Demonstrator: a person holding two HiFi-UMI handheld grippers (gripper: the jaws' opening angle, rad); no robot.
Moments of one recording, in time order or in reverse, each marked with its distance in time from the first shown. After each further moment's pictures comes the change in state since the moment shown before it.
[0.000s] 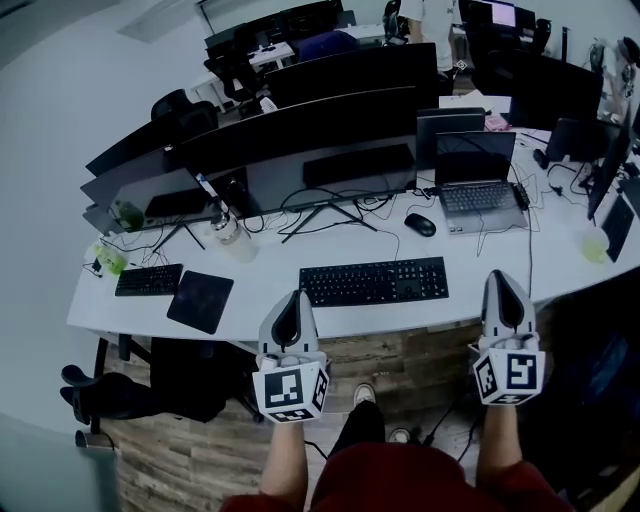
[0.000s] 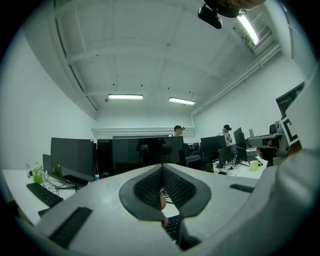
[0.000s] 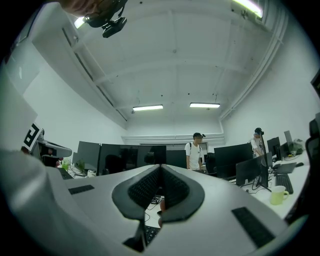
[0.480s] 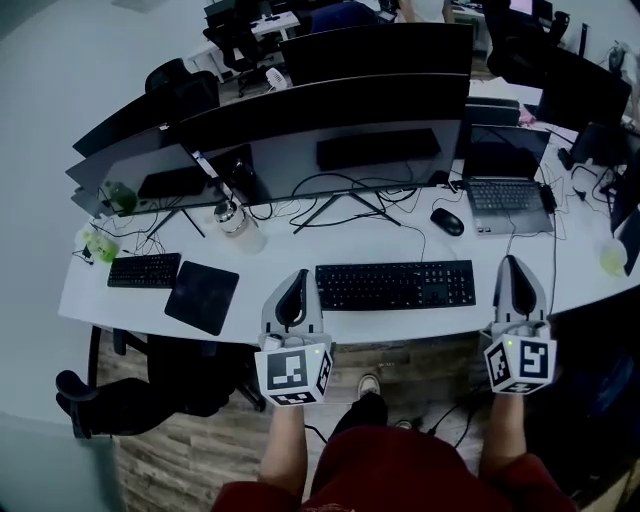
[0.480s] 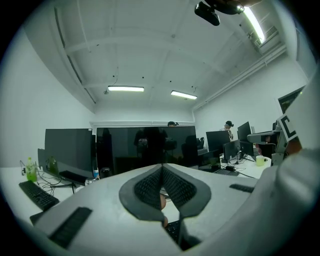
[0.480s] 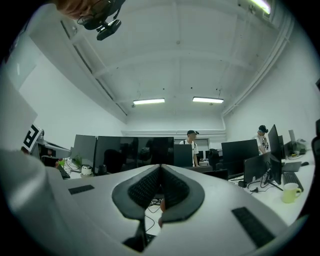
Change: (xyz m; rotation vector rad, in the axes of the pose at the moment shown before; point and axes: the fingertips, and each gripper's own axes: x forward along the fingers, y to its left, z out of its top) left arm 0.083 0.076 -0.037 -0.016 0.060 -0.026; right arm 0.100 0.040 -0.030 -0.017 0.057 -0.008
